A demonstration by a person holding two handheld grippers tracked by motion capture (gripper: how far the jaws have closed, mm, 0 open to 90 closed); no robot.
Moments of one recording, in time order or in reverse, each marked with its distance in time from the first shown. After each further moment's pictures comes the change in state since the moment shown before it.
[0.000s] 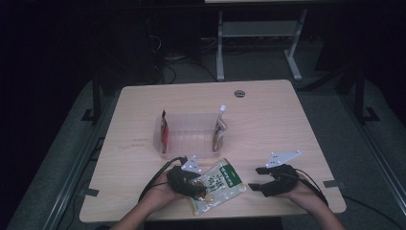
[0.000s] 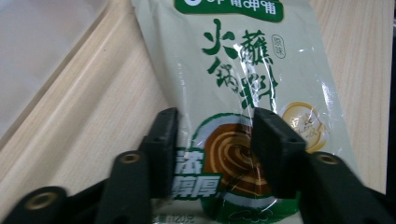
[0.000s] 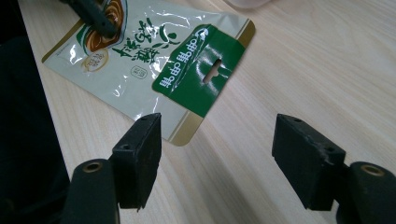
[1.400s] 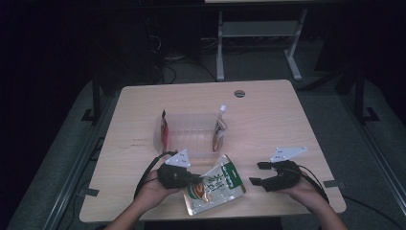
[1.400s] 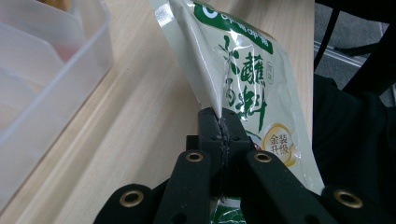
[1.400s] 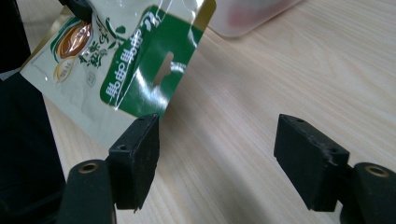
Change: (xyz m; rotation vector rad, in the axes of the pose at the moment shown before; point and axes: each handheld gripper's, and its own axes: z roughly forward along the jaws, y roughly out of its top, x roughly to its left) left arm -0.001 0.005 -0.044 -0.154 -0.079 0.011; right arm -0.008 0.005 -0.009 -0.087 0.004 0.036
